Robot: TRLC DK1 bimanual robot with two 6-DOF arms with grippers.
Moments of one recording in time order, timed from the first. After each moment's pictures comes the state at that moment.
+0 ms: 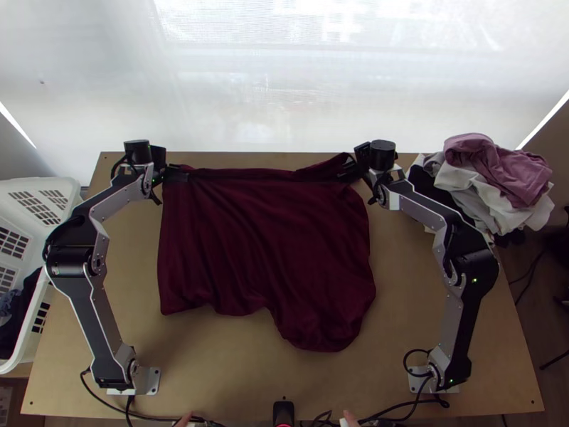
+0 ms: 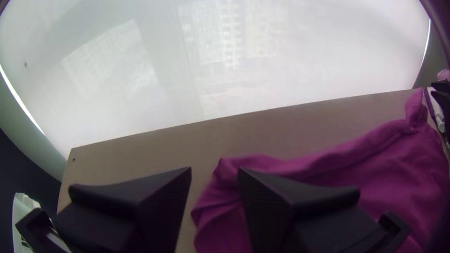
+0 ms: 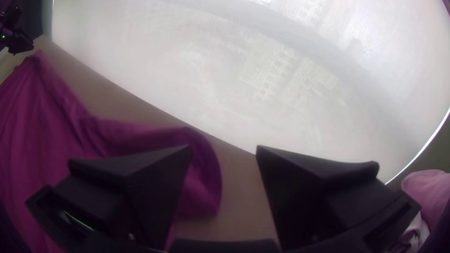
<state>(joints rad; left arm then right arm) 0.04 2.11 1.53 -0.01 0.02 0.20 0.28 2.11 1.49 0.20 0.13 -0.29</state>
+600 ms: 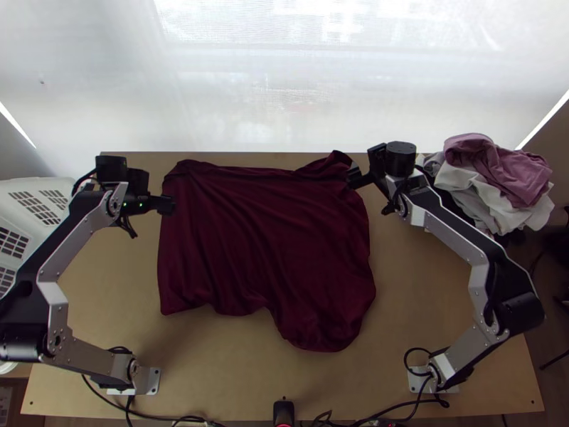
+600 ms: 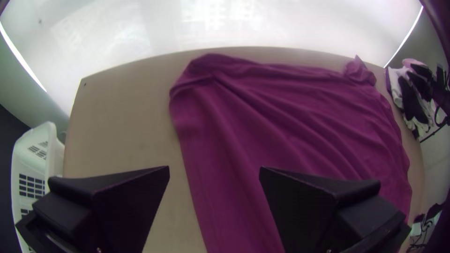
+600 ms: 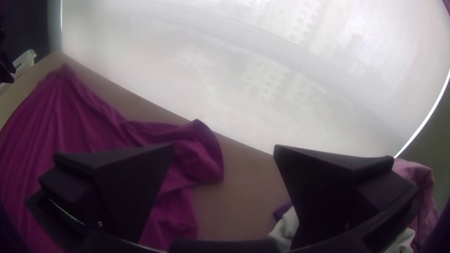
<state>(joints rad) 0.05 1.59 1.22 -0.49 0.12 0.16 0.31 1.76 1.29 0.05 0.14 -0.24</state>
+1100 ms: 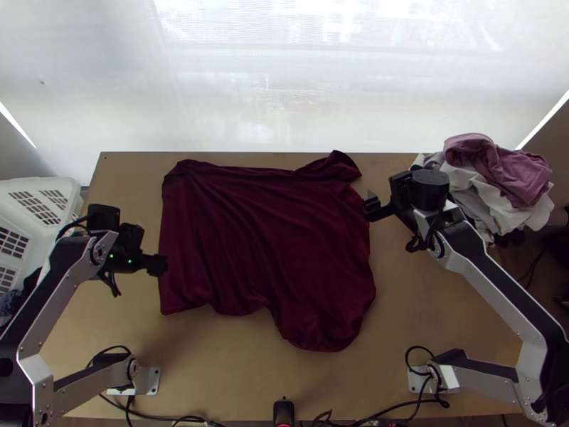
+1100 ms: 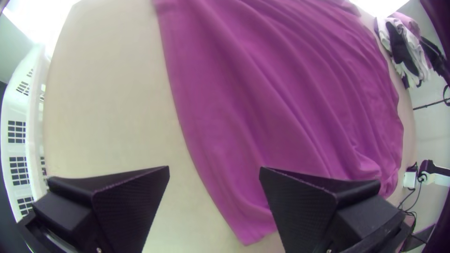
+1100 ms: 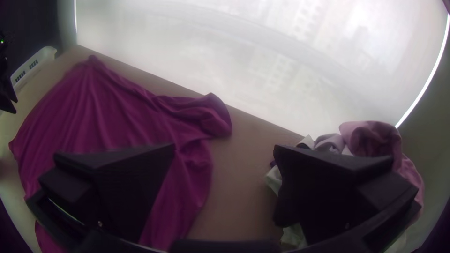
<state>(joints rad) 0.07 1.23 0.89 -0.85 0.14 0.20 0.34 1.32 1.04 -0.20 0.14 -0.18</state>
